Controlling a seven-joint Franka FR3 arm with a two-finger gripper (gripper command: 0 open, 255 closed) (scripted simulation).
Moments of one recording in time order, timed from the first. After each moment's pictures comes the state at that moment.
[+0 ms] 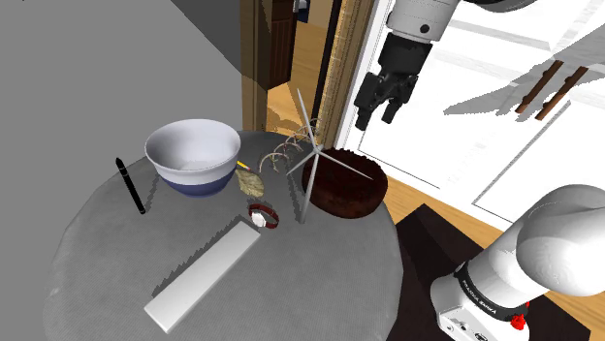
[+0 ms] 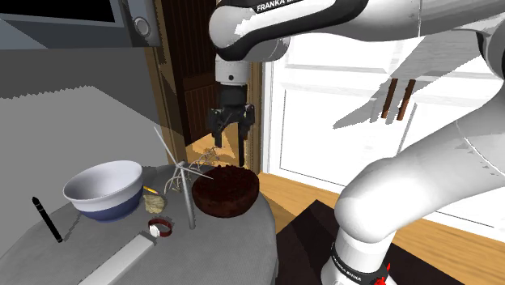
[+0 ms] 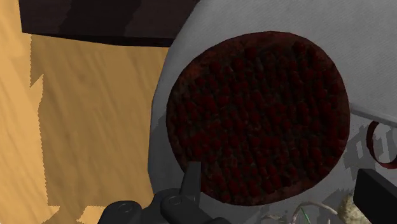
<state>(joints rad) 0.01 -0.61 0.23 -2.37 0.23 1.76 0.12</state>
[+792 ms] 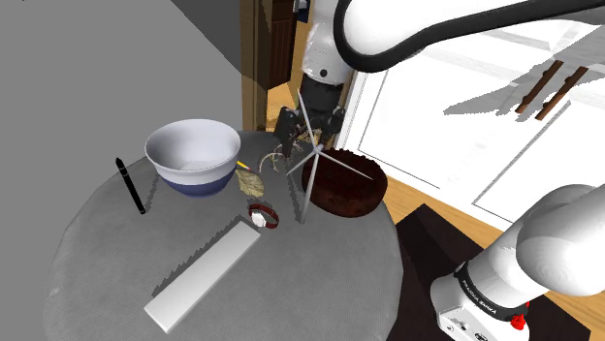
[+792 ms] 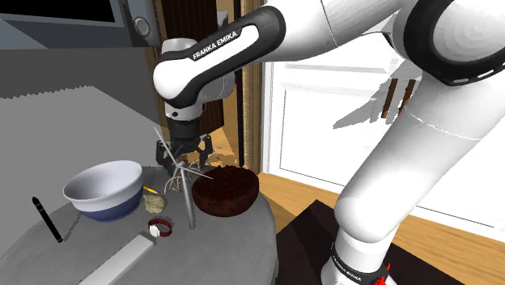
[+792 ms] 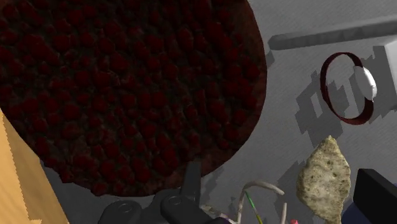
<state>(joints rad) 0.01 -0.25 0.45 -2.27 0.24 2.06 0.43</state>
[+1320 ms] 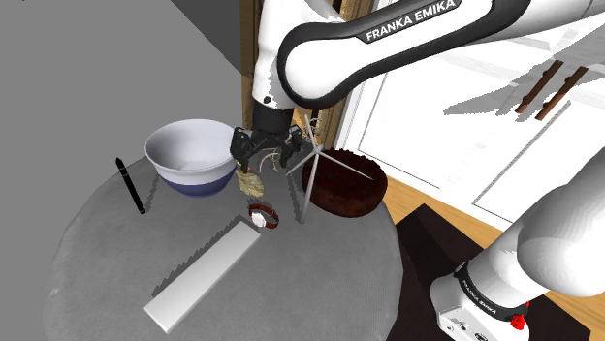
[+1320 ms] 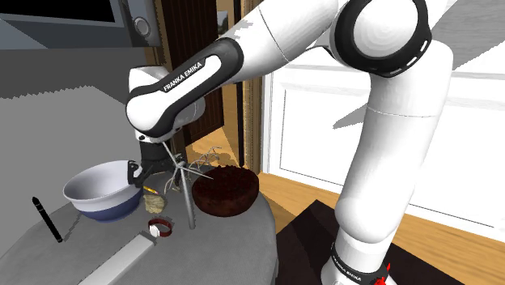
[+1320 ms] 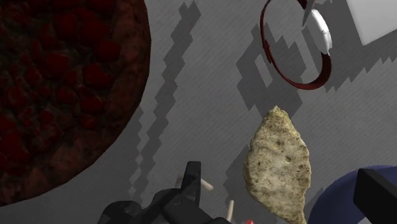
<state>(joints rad) 0.03 0.05 0.54 -2.12 0.09 2.21 0.68</state>
